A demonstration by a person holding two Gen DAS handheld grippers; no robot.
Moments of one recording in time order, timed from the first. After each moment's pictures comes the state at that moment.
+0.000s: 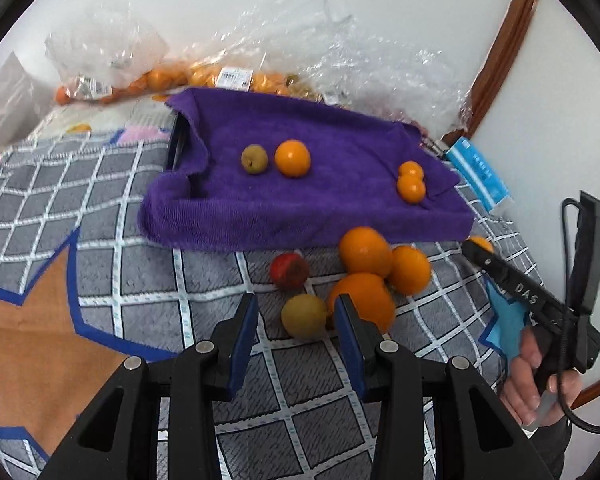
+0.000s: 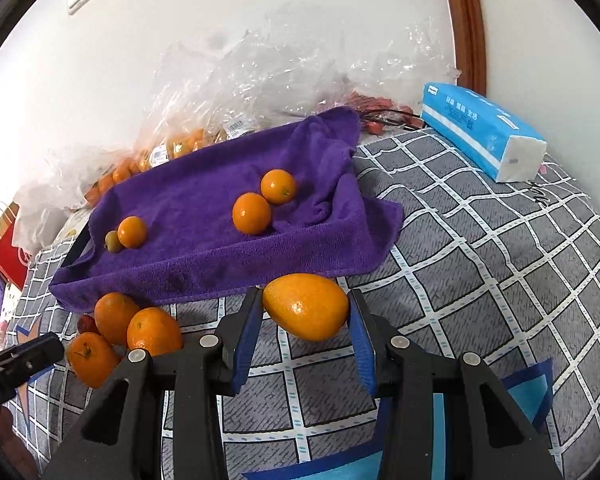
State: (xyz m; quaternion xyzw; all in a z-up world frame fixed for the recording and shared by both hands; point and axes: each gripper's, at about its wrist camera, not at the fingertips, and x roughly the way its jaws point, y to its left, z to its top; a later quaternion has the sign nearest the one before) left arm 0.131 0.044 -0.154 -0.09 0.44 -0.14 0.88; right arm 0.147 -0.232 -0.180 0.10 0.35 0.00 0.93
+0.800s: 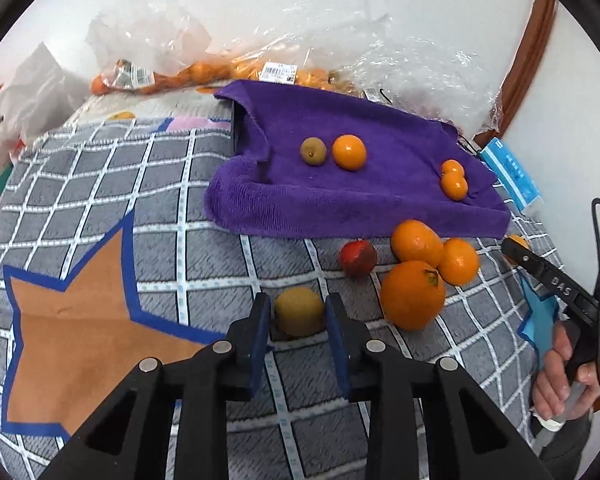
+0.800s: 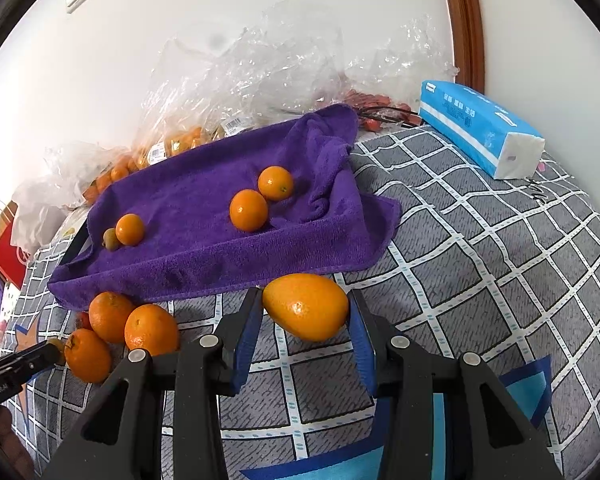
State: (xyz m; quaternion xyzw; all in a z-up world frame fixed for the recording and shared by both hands) left arm 0.132 0.073 -0.162 -0.07 0.44 -0.08 0.89; right arm 0.148 -0.236 -0.183 0.10 0.36 0.00 0.93
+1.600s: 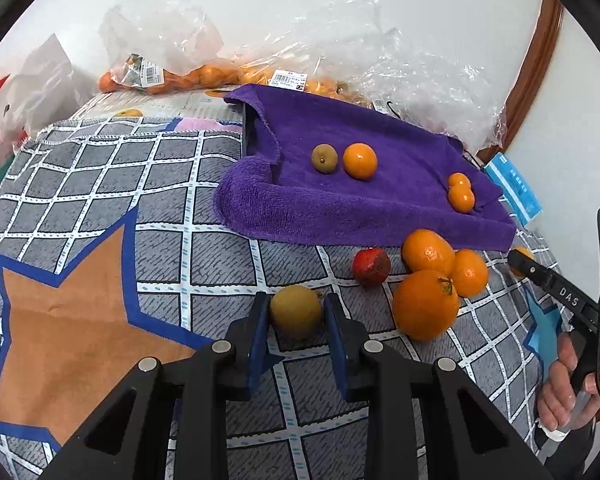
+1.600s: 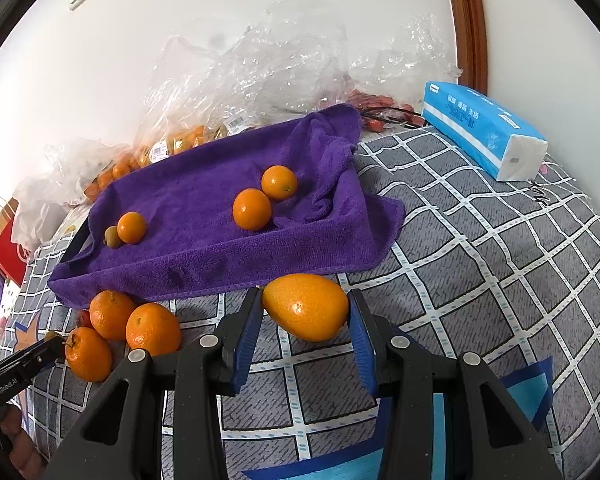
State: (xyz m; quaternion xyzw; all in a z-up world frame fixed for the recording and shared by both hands) left arm 0.132 0.078 -0.172 -0.09 0.42 -0.08 0.90; right arm 0.149 -0.233 -0.181 0.09 0.36 0.01 0.93
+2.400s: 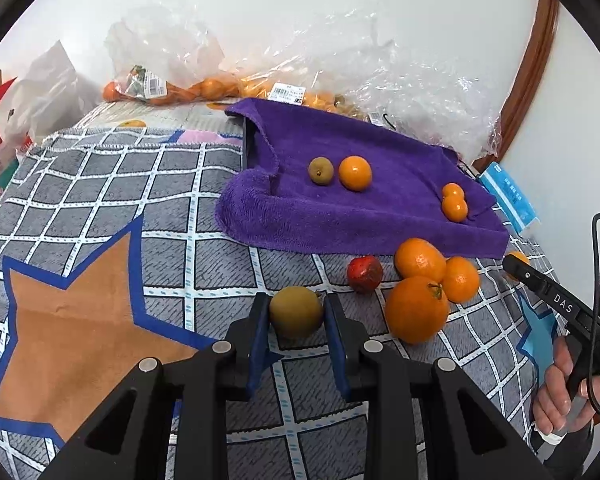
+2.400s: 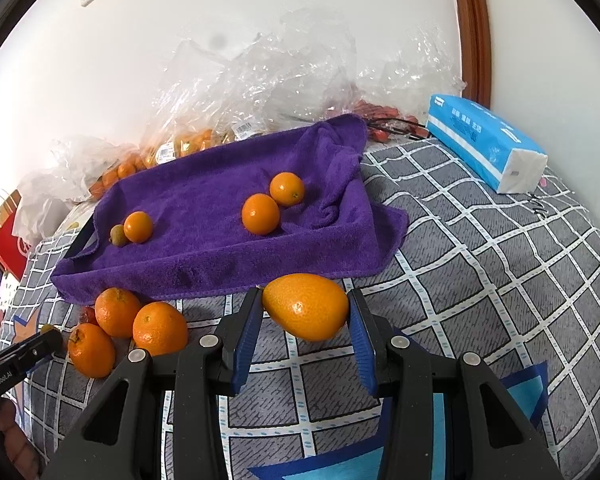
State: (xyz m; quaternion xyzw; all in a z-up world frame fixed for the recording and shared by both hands) left arm 0.123 0.082 -0.167 -0.10 0.39 -0.08 0.91; right arm 0.143 -0.228 -0.175 0.08 0.34 0.01 0.94
